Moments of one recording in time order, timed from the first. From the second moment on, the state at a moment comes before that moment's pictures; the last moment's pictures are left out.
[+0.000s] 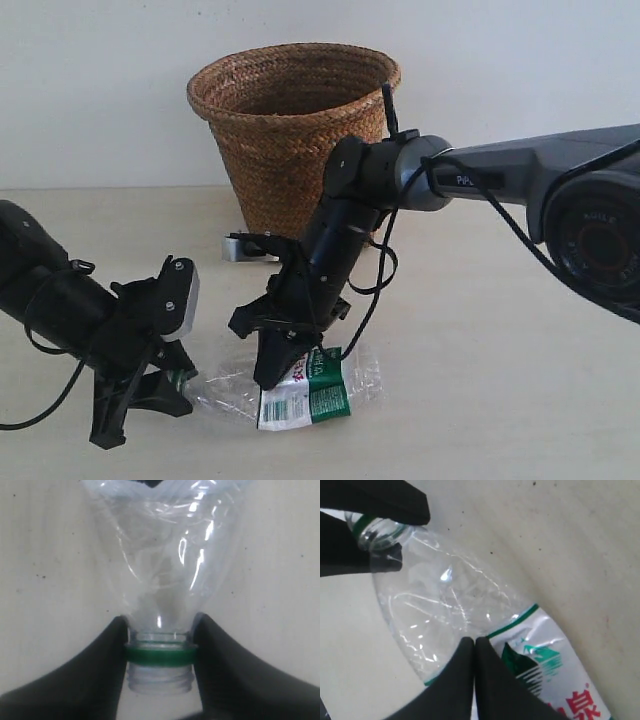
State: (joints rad) left arm -0.24 1.91 -0.92 -0.82 0.60 1.99; right arm 0.59 2.40 -1.85 0.62 1.23 -0.53
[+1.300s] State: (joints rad) left arm -0.24 1.60 -1.23 -0.95 0.67 1.78; right arm -0.01 1.70 -1.36 0.42 1.07 -0.57
